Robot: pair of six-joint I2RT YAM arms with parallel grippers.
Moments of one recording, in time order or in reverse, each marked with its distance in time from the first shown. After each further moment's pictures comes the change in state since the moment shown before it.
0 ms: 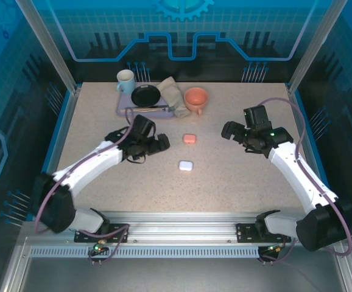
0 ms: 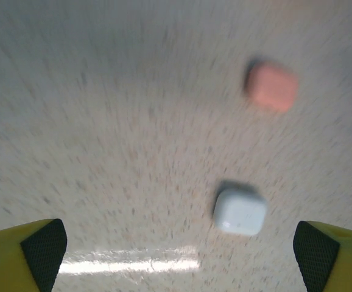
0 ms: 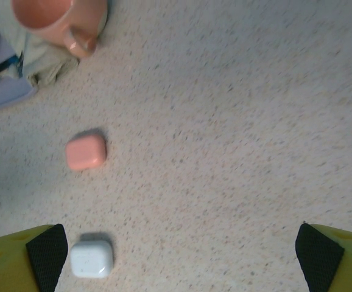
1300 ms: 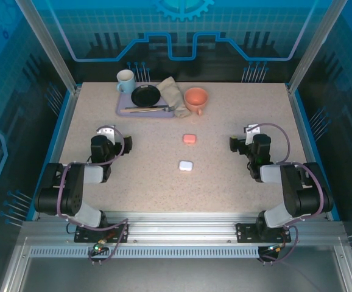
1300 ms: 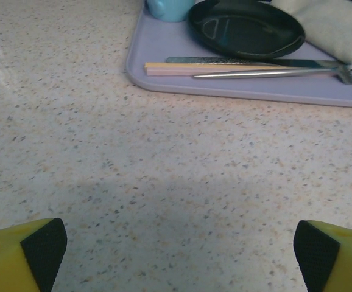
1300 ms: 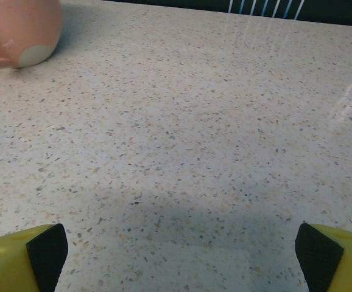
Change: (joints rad) left arm 0.530 0.174 -0.662 1.335 0.090 0.695; right arm -0.201 0.288 -0.700 1.460 -0.020 -0.678
